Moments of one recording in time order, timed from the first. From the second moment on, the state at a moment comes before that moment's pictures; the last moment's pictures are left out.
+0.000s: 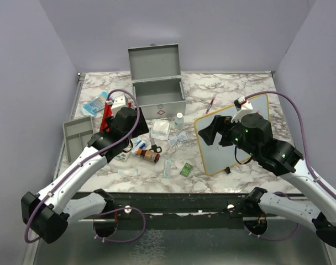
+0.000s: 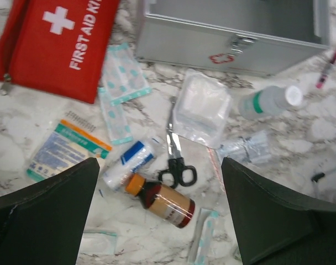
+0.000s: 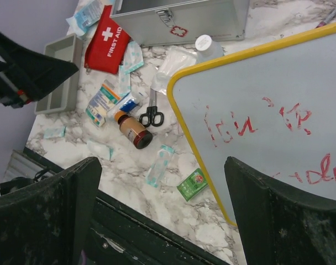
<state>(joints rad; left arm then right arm) -0.63 1.02 0.95 -0.55 -0.45 -0.65 0.79 0.87 1.08 -0.62 0.20 0.57</state>
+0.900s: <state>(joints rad) 0.07 1.71 1.19 -0.45 -0.23 -0.37 0.79 0.81 1.02 -0.53 -0.01 0.48</state>
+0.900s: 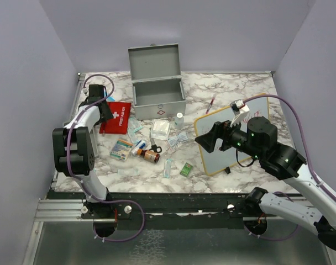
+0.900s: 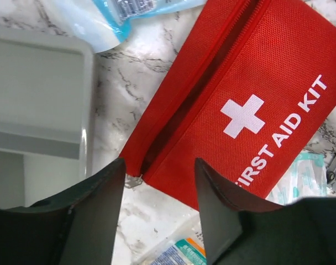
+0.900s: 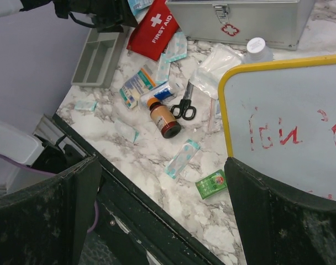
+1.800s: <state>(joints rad) 0.07 1.94 1.33 -0.47 -0.27 -0.17 0.79 0.84 1.02 -0.52 -0.01 0.44</state>
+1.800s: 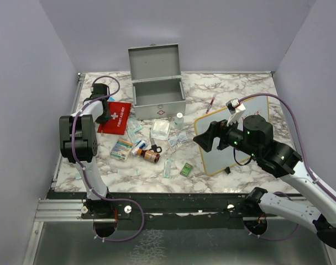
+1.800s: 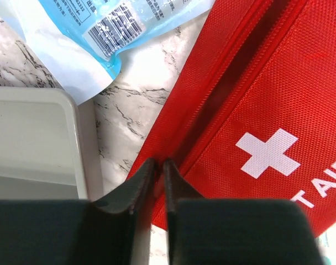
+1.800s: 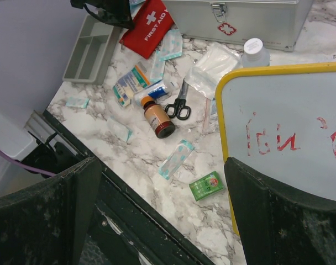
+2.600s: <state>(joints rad) 0.07 1.70 1.36 -0.59 -0.23 -0.28 0.79 0.86 1.08 -0.50 0.08 0.42</state>
